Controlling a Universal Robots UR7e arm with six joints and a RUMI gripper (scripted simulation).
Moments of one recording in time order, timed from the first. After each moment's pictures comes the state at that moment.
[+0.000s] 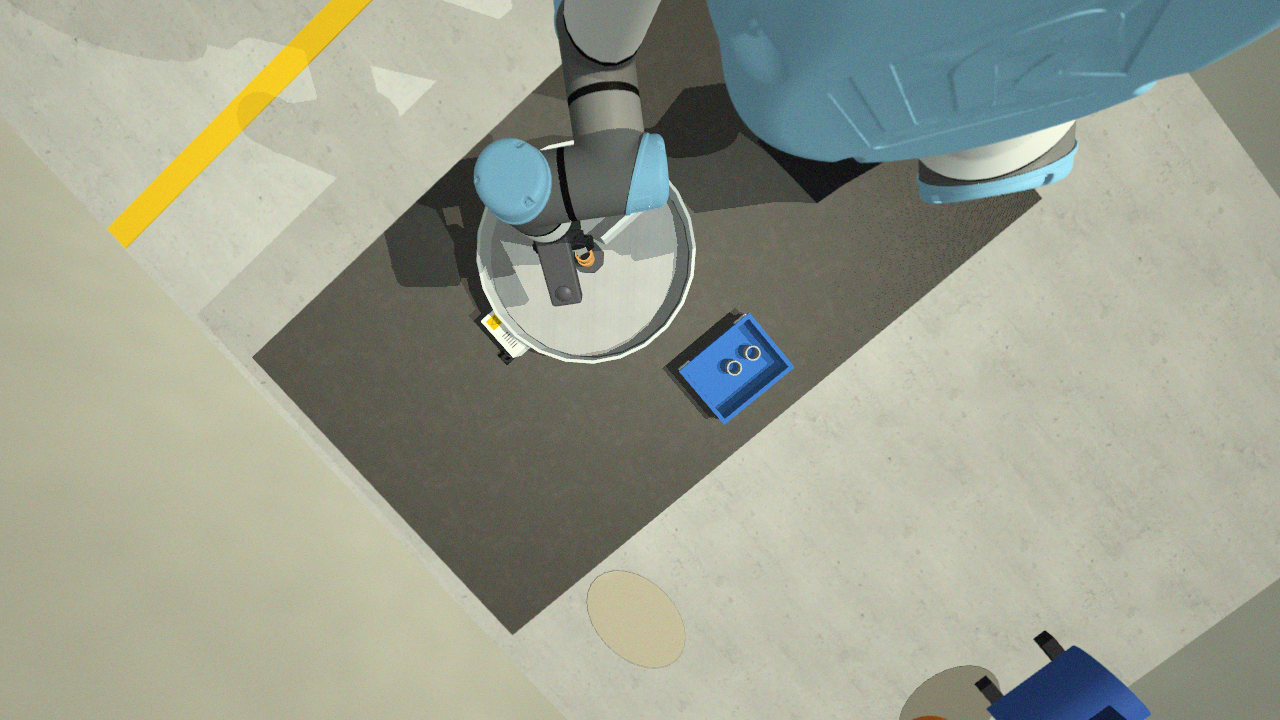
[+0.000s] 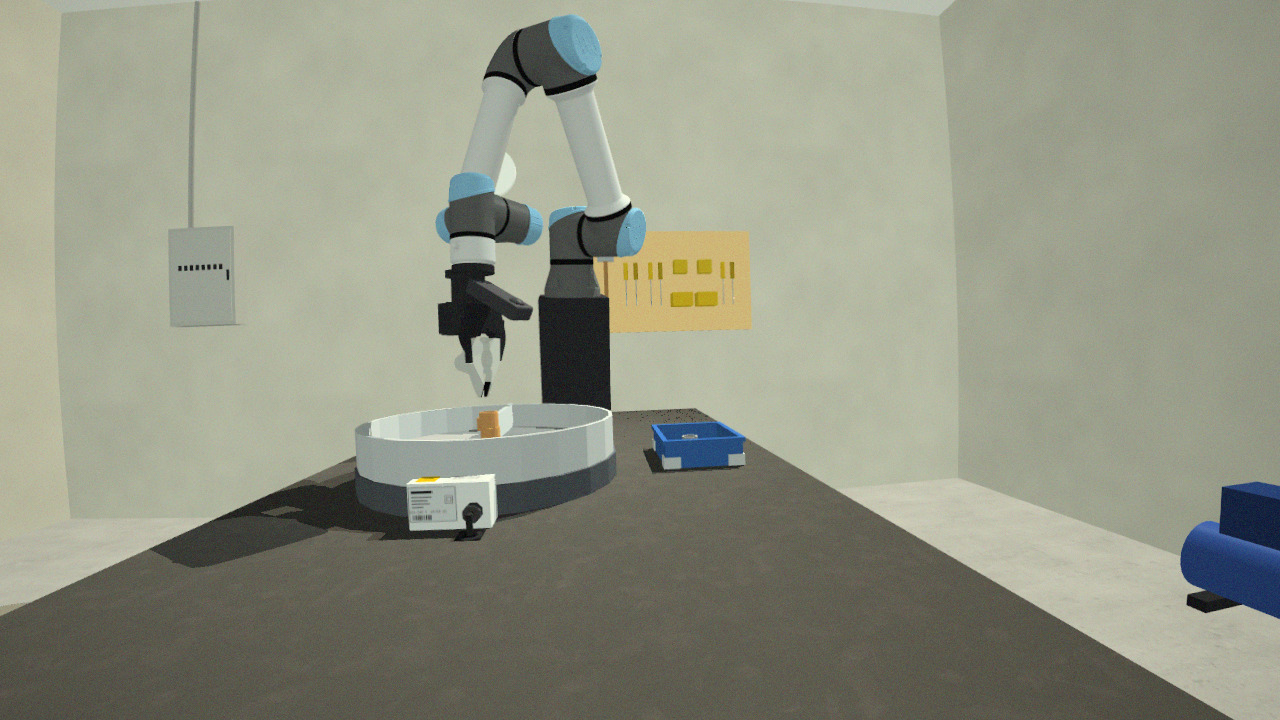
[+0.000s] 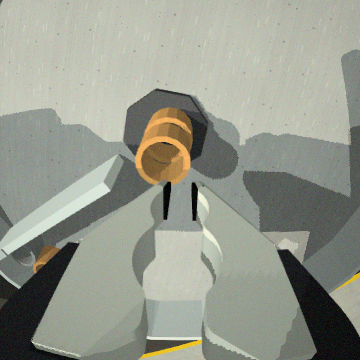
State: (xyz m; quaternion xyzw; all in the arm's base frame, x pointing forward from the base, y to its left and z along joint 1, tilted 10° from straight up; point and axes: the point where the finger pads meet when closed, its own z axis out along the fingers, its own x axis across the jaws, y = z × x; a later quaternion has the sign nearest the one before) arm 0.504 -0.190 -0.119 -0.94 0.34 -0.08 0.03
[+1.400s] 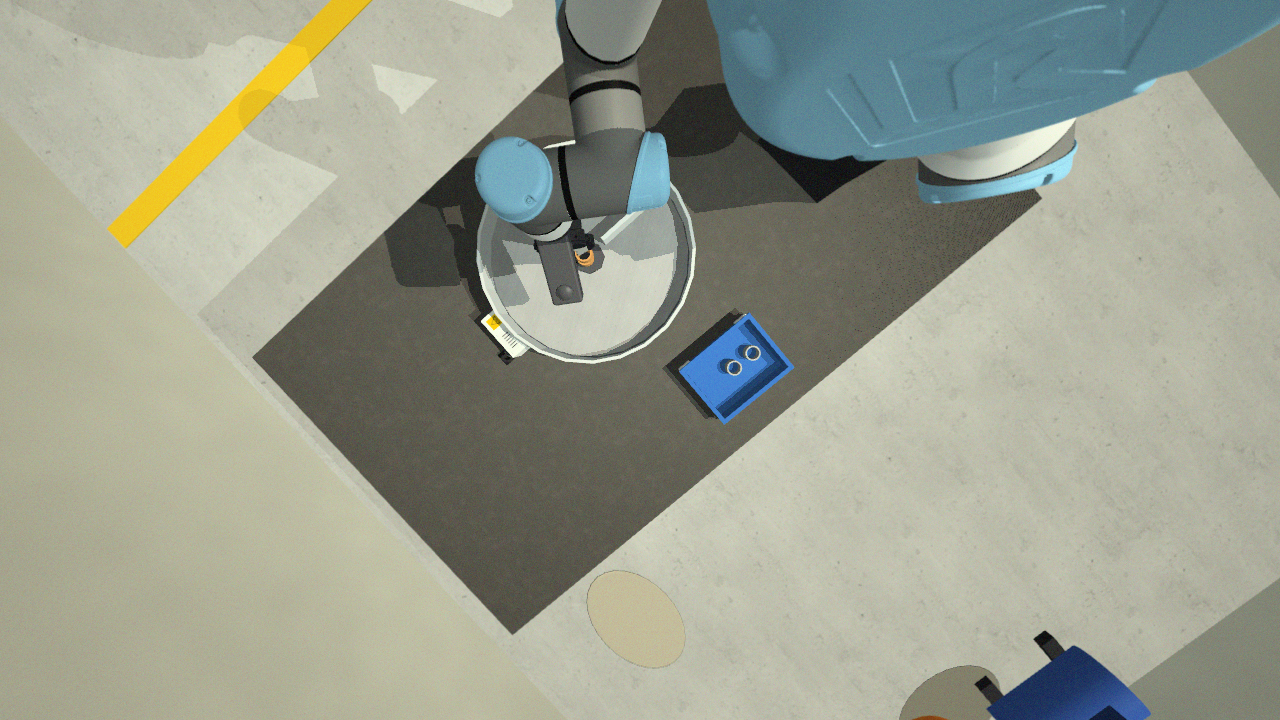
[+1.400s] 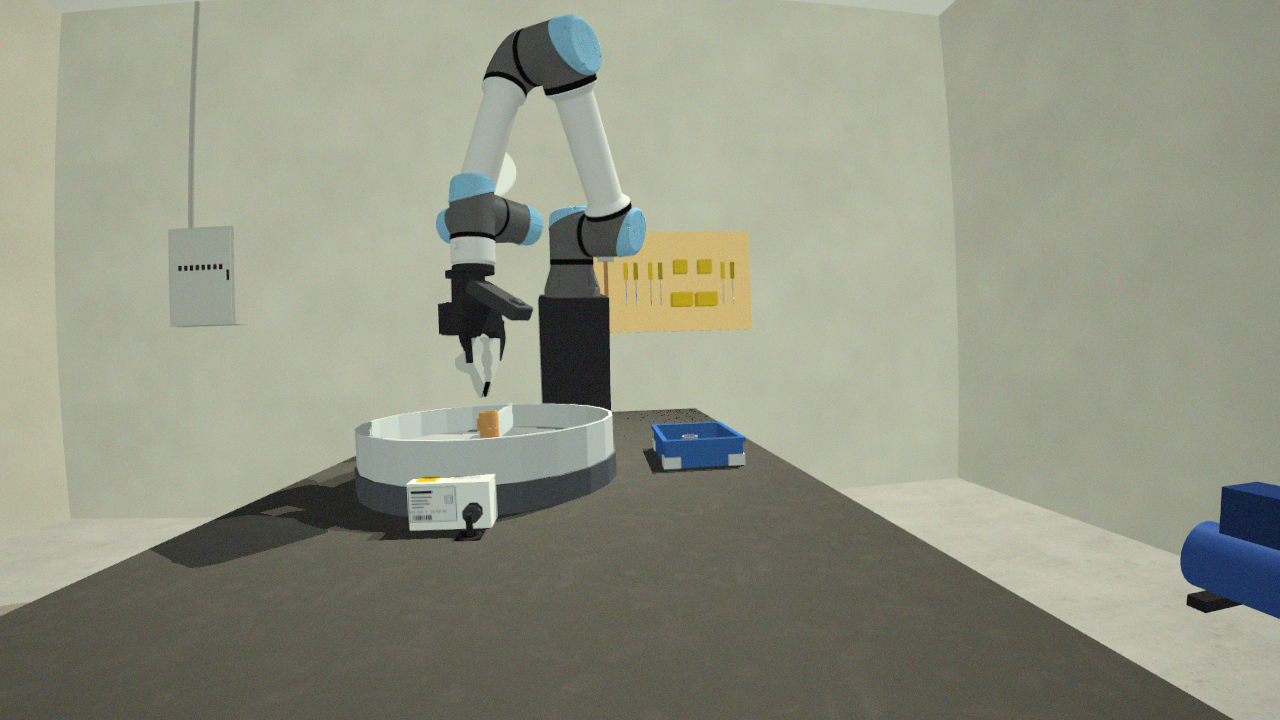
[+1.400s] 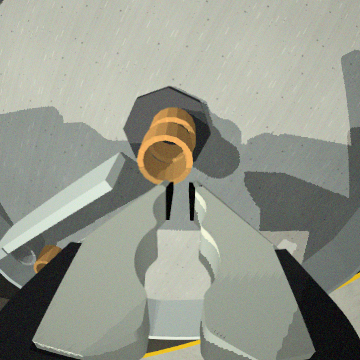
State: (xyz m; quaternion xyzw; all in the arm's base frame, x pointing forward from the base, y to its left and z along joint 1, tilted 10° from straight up) arm 0.502 -0.190 -0.120 -0.94 0.34 -0.08 0.03
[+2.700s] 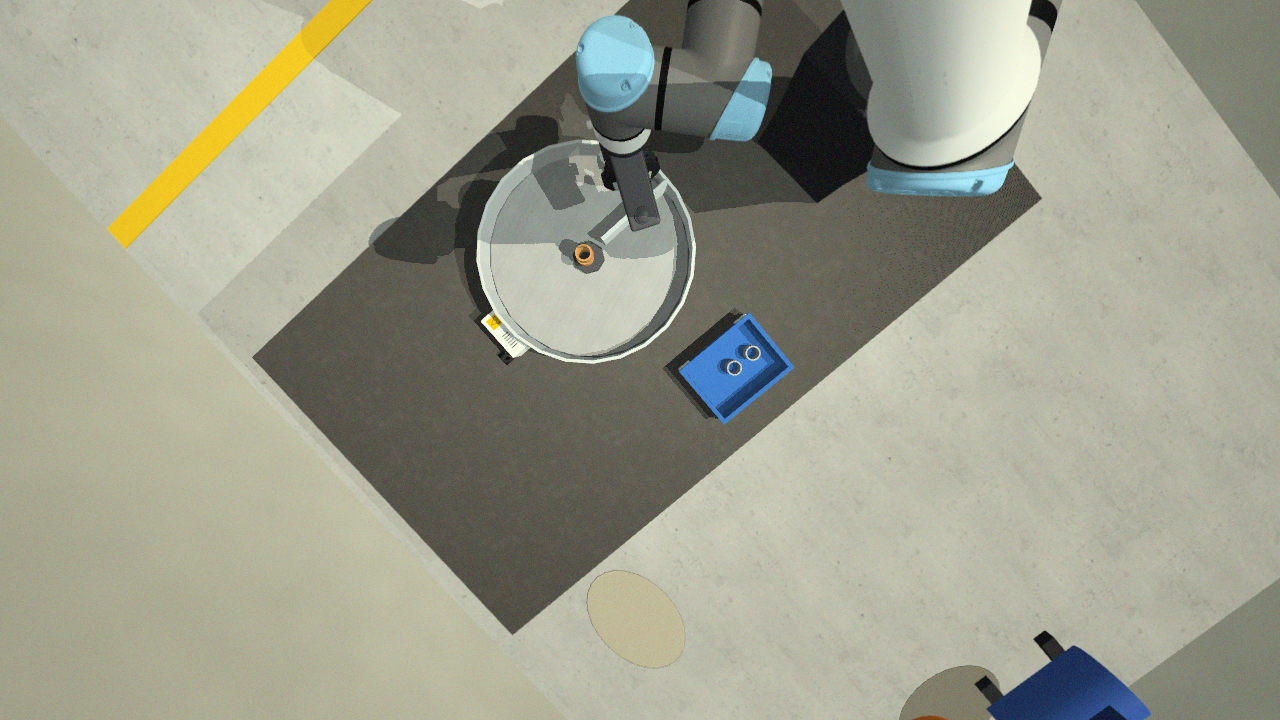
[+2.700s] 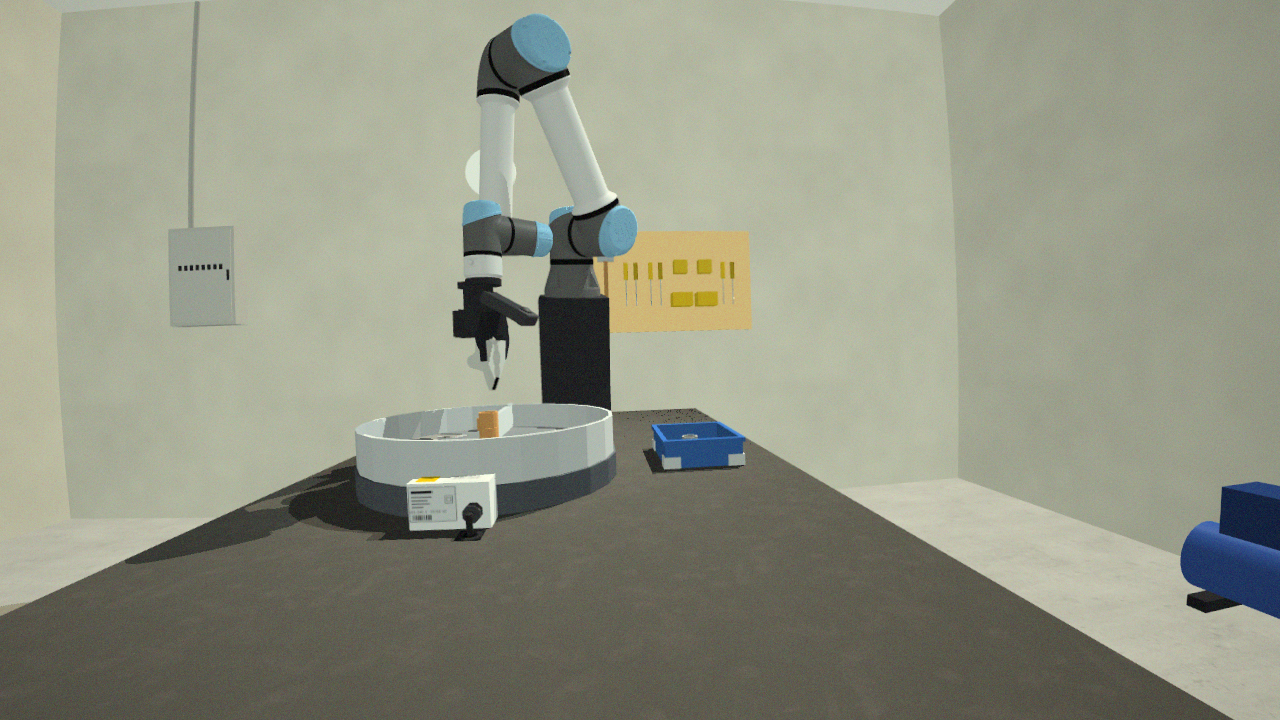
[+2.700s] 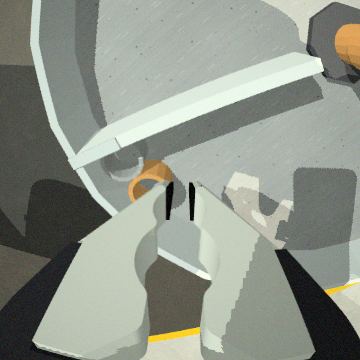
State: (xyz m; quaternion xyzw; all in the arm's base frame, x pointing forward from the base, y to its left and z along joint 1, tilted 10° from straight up) arm 0.352 -0.188 -0.147 -0.96 0.27 -0.08 0.02
